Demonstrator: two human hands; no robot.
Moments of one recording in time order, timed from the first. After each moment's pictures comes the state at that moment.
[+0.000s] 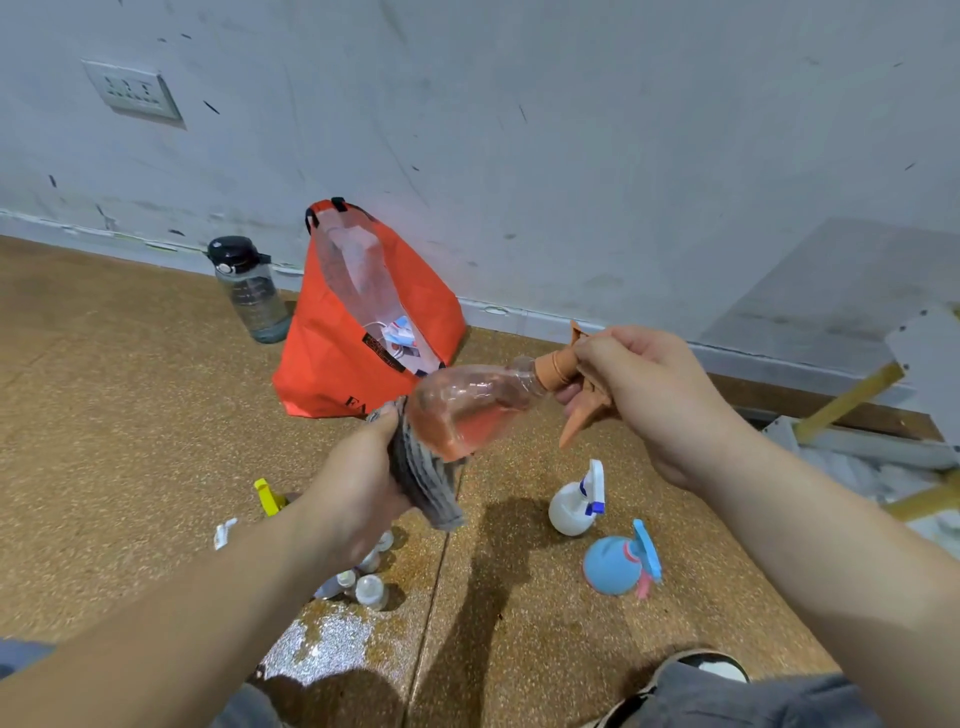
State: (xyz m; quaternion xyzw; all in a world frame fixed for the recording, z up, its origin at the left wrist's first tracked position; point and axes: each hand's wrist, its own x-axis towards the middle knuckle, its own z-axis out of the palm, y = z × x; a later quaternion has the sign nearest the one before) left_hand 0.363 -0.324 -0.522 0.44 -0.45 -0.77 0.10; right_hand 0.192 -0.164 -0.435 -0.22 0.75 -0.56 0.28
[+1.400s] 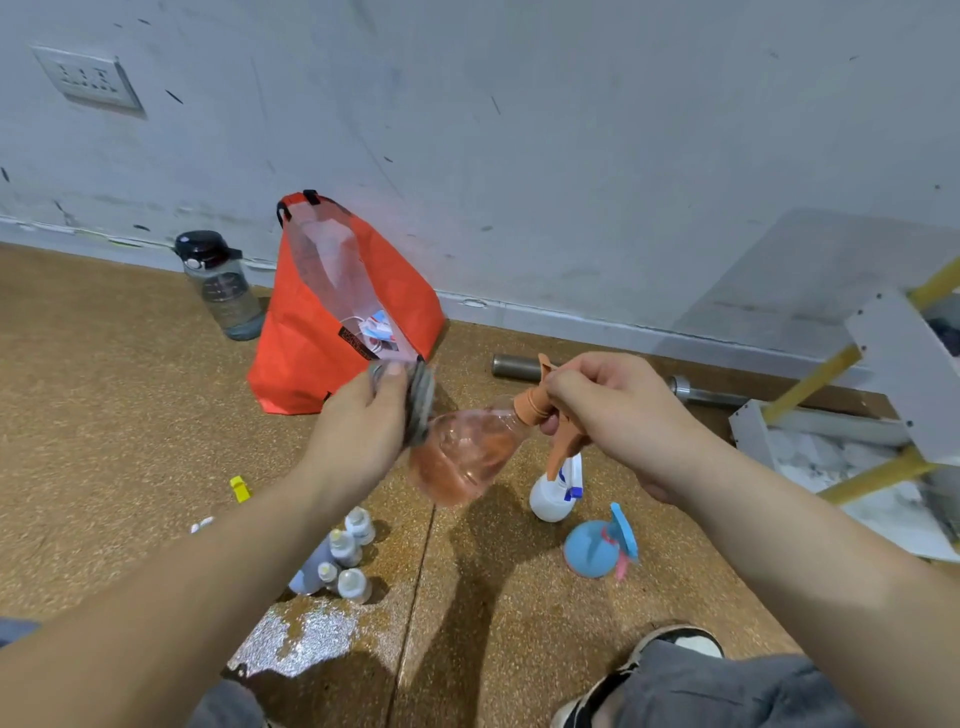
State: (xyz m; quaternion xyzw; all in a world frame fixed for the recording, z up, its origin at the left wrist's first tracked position) left_hand 0.344 -0.333 -0.522 0.39 -0.77 -0.47 0.18; right_hand 0.203 -0.144 -0.443 -0.22 0.79 -0.47 0.31
